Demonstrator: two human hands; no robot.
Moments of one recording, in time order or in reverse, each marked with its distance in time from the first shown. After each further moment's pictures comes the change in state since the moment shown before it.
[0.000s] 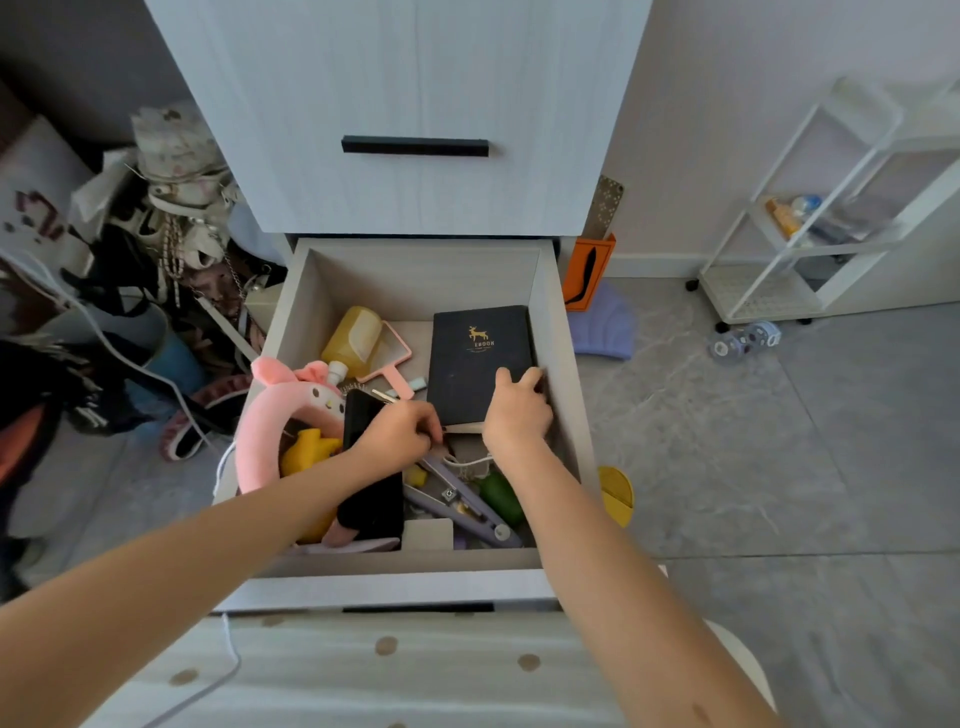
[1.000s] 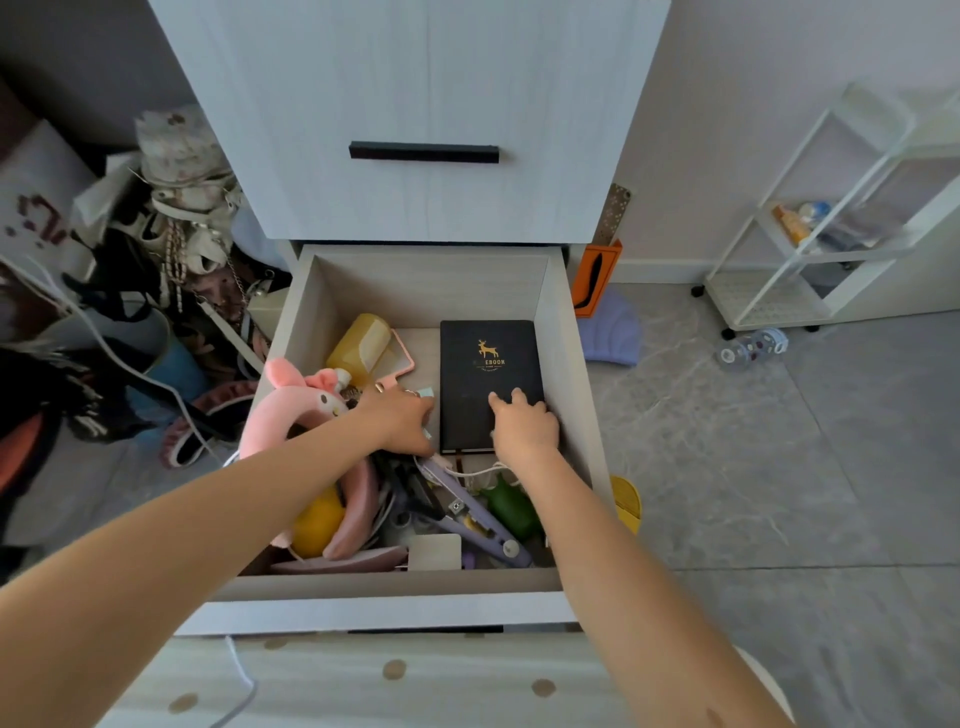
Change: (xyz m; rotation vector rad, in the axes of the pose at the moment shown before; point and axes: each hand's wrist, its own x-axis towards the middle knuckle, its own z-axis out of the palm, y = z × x) left_hand 0.041 -0.005 -0.026 0.776 -0.264 0.017; right_hand 0.019 0.009 0.015 -0.207 -0.207 -0.175
